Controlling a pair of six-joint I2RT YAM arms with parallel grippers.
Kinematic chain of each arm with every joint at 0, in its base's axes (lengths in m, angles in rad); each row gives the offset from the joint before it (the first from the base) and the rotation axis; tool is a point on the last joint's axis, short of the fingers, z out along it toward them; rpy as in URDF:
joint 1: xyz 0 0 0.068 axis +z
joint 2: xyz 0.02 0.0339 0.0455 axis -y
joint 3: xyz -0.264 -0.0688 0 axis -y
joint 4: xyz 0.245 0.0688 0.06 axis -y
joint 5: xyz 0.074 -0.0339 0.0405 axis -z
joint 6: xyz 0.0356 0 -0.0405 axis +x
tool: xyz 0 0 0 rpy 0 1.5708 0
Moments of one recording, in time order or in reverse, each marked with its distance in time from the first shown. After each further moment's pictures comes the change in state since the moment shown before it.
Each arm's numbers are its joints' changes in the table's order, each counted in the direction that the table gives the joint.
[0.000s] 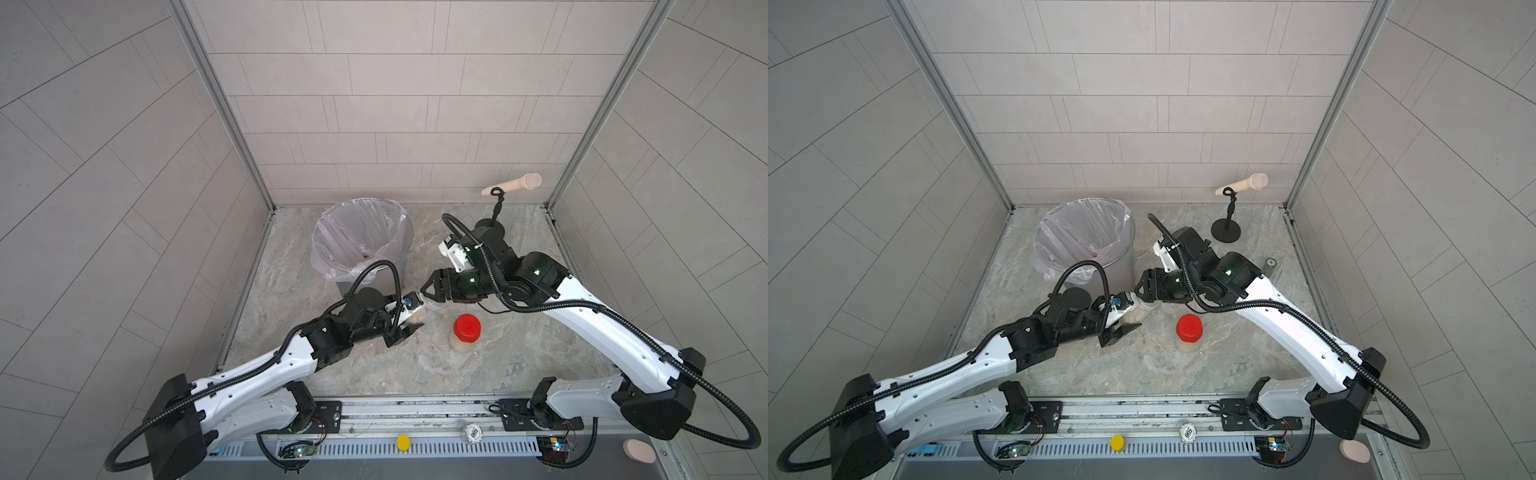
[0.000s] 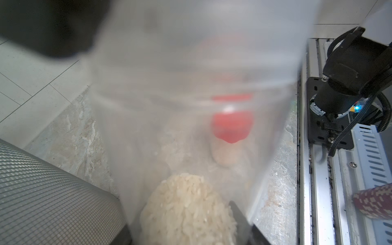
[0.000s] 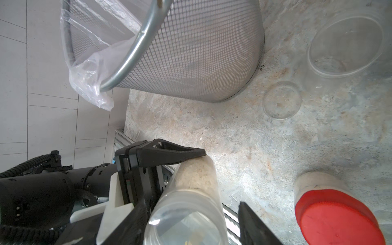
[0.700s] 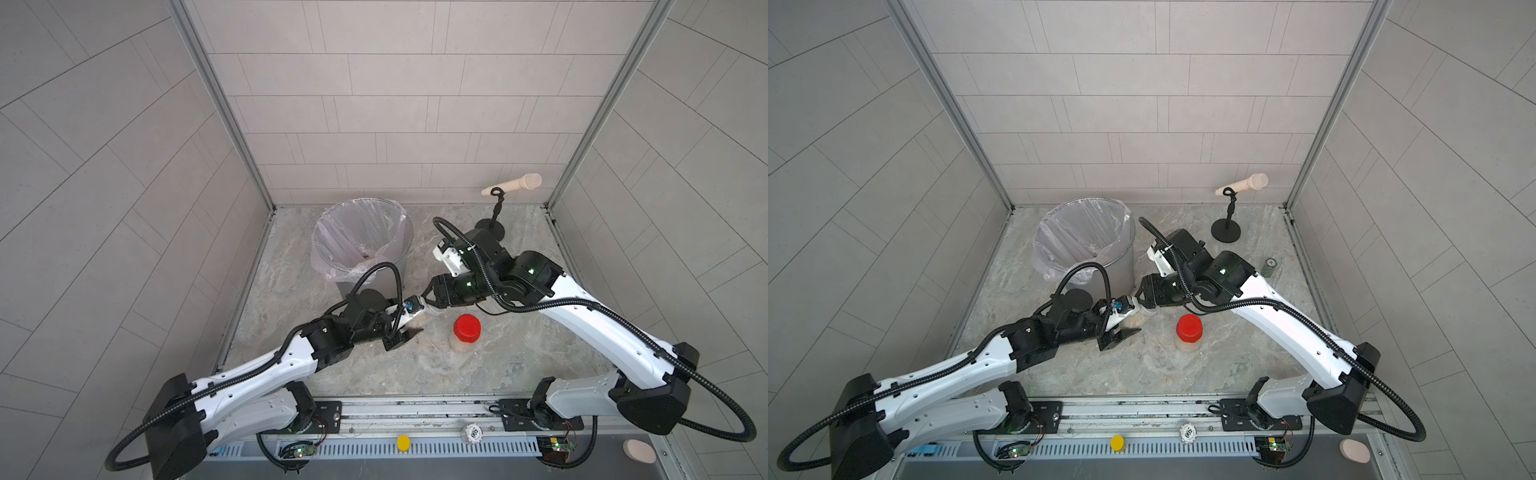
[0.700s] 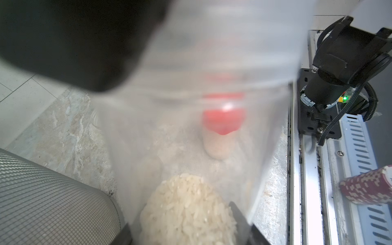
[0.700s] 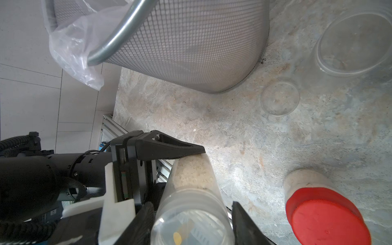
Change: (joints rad) left arm 0.000 0.001 -0.003 -0.038 0.032 0.002; right arm 0.026 -0.026 0.018 -0.051 0.000 -0.096
